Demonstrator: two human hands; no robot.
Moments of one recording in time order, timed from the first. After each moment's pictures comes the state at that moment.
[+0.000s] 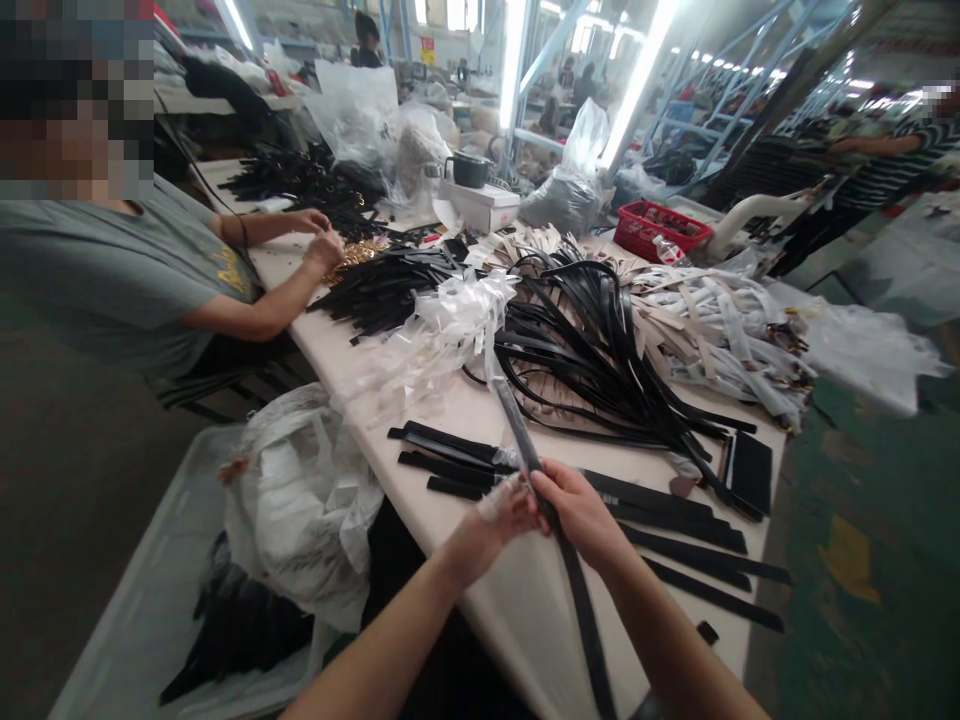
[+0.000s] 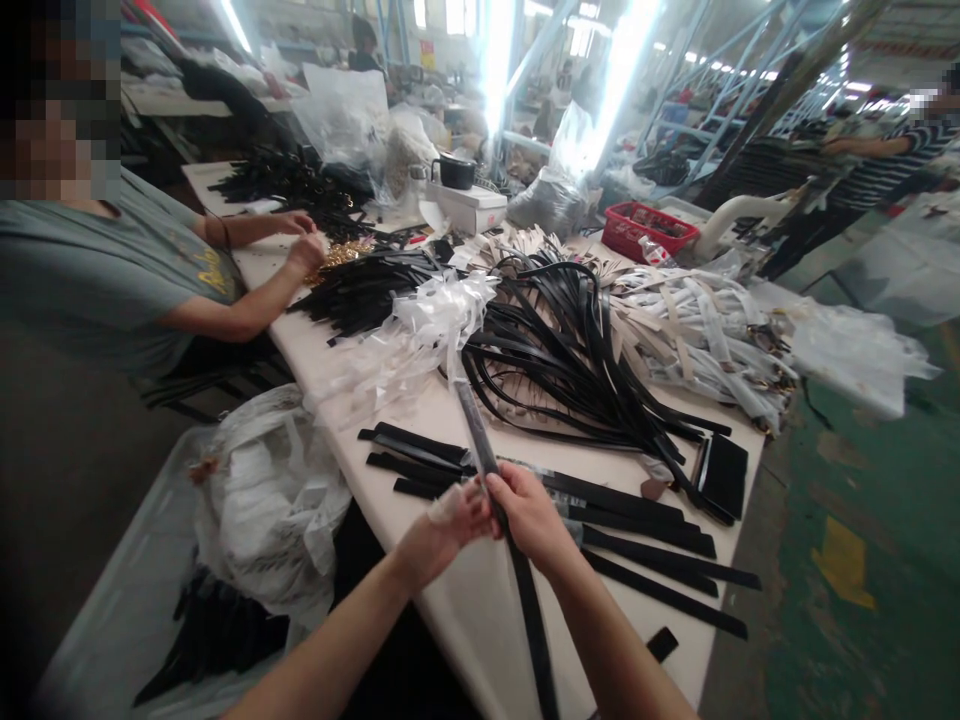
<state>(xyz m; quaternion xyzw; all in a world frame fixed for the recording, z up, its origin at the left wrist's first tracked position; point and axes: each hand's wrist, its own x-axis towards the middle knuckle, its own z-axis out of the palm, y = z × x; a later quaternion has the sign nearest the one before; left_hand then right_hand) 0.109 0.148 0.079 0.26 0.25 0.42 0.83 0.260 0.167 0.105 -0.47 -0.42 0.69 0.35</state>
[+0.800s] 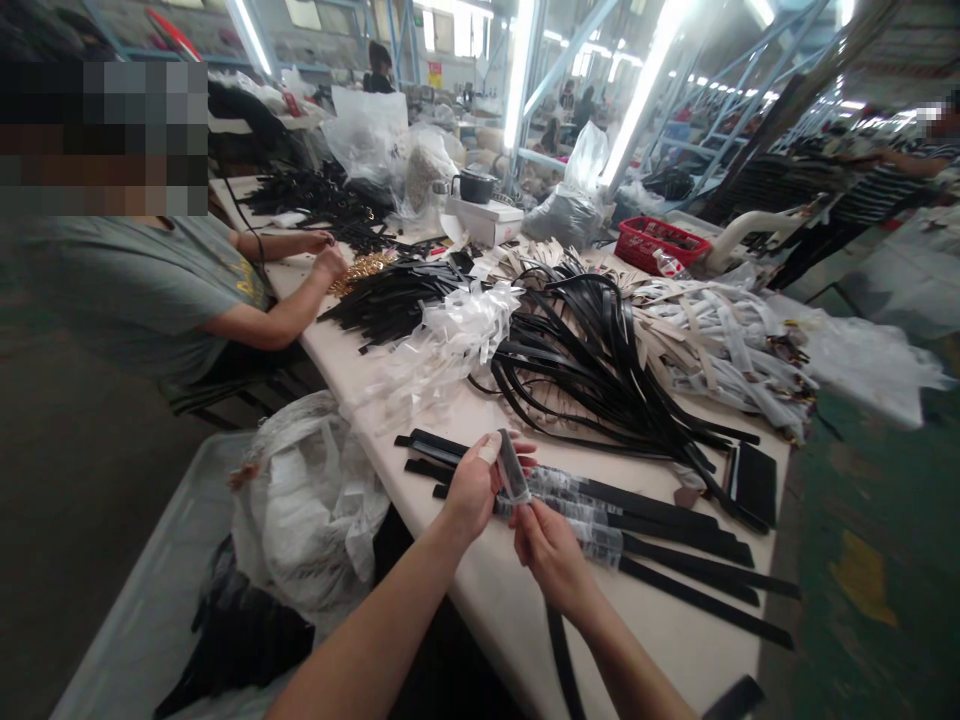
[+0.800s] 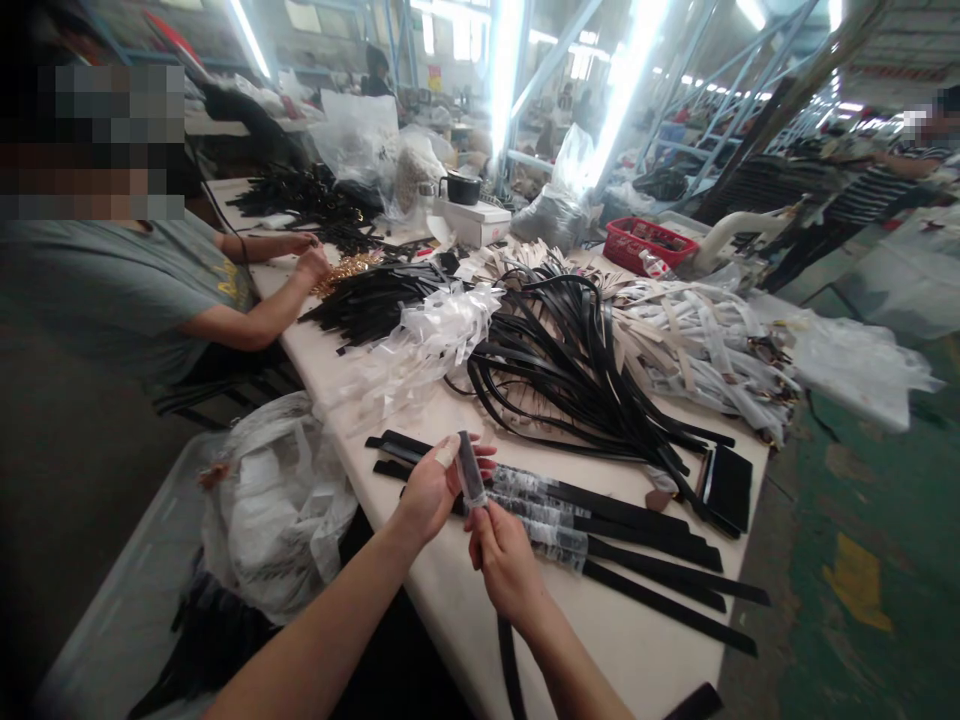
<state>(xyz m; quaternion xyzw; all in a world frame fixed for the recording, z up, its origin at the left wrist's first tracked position) 0.103 0.195 0.104 0.21 0.35 0.53 0.74 0.226 0.126 0.082 -0.55 -0.54 0.53 0.35</state>
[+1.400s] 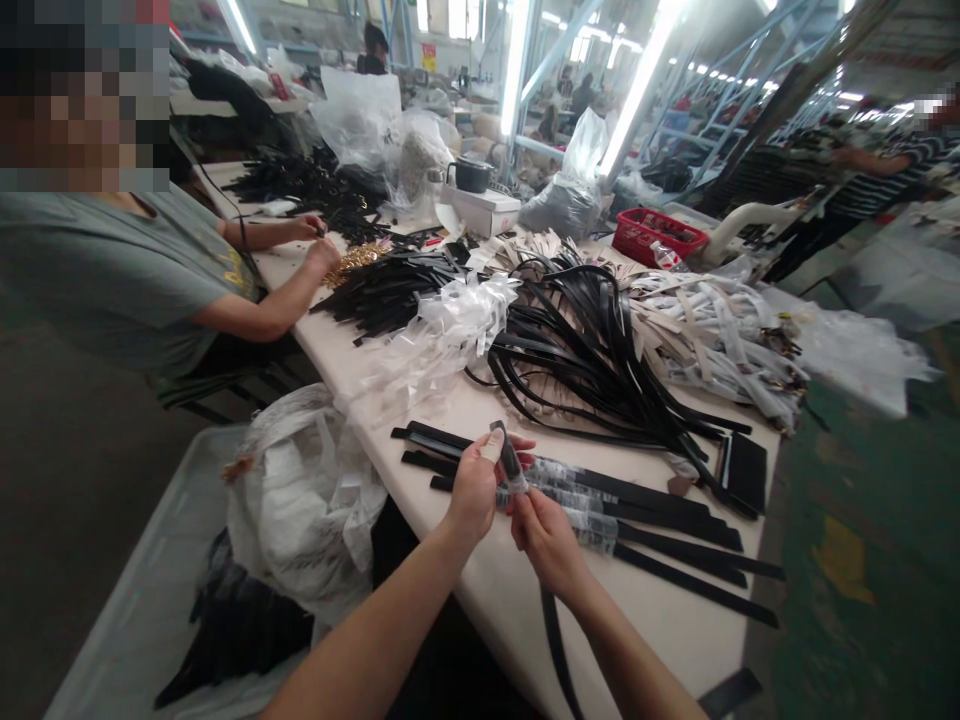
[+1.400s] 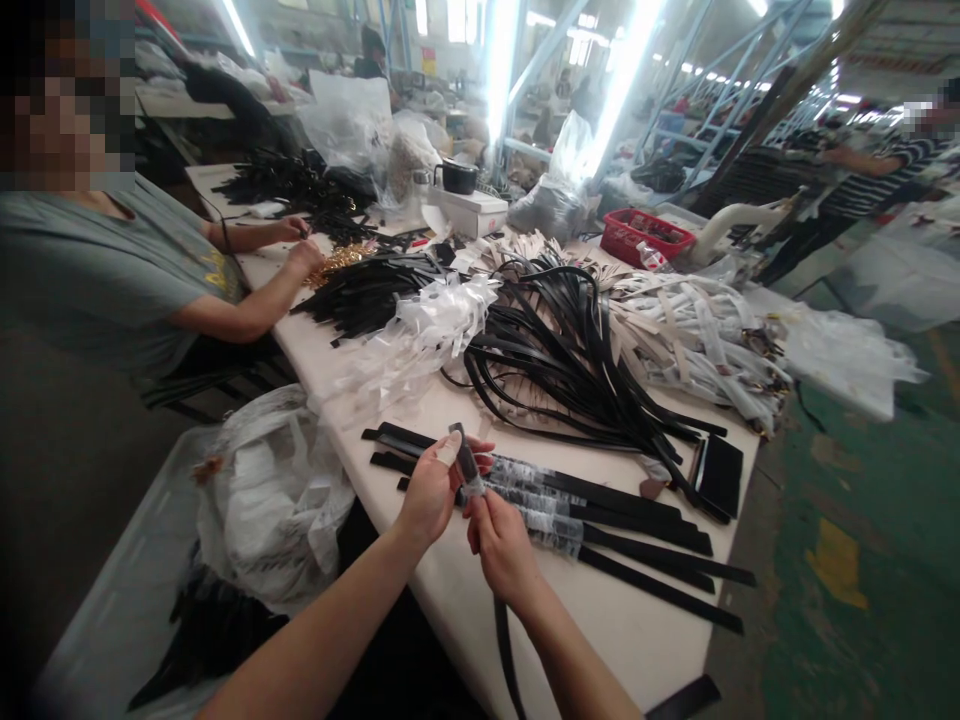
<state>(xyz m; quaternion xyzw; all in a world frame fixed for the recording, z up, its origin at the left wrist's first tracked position) 0.110 0.187 0.101 0.22 0.37 0.56 0.71 0.228 0.128 0.077 -0.56 -0.56 0.50 0.34</state>
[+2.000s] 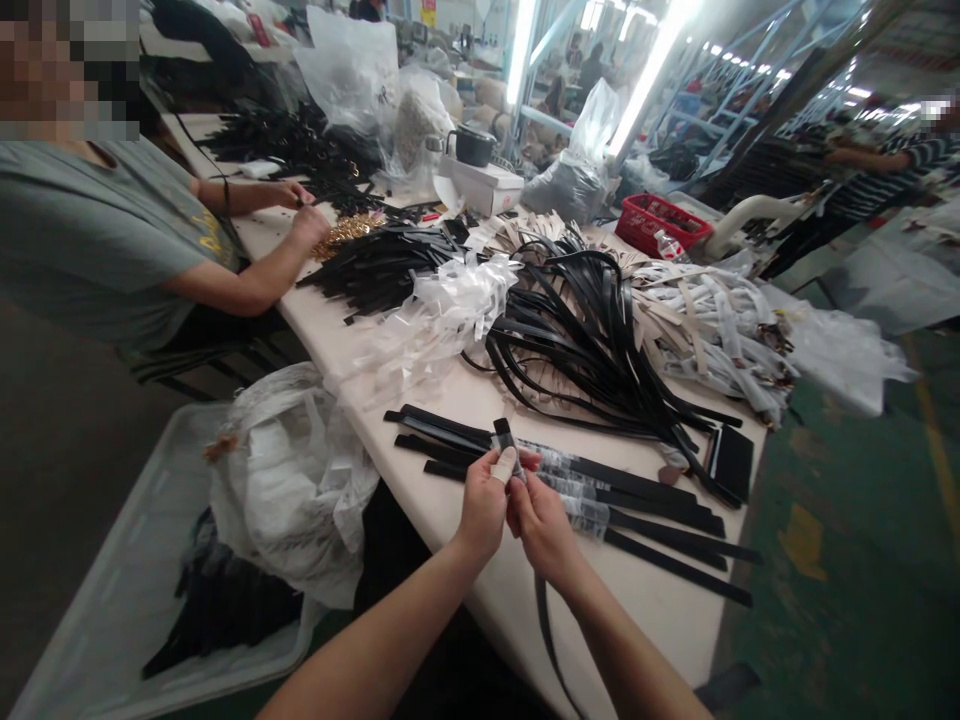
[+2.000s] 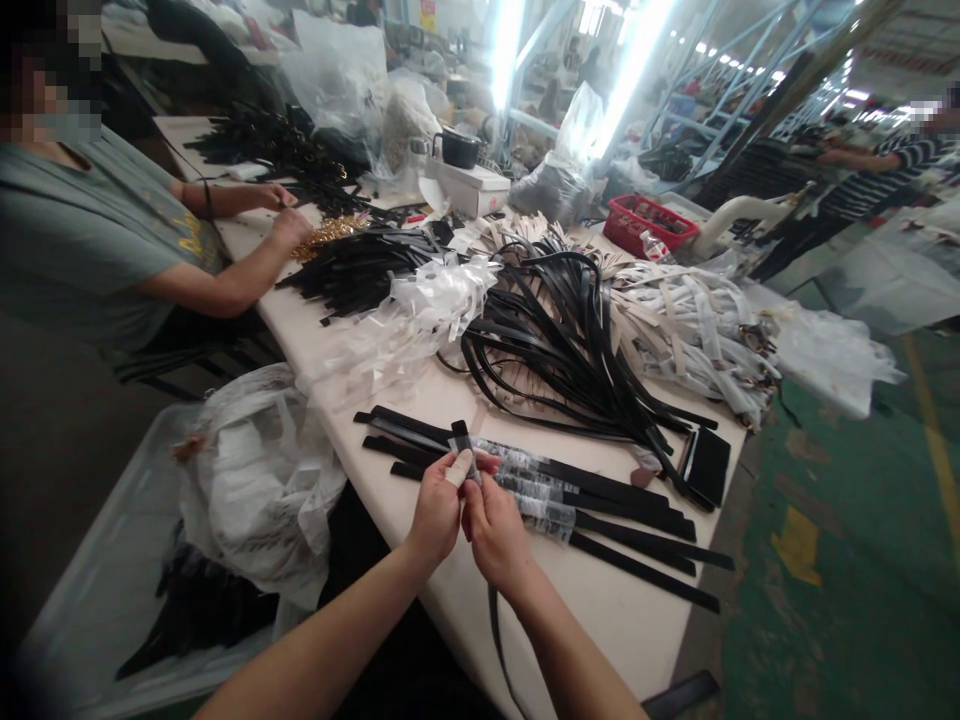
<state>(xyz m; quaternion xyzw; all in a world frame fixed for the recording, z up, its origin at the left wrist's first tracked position) 0.128 0.154 0.080 0.23 0.41 0.56 0.68 0.221 0.129 0.087 -0.58 -0.59 0.46 0.32</state>
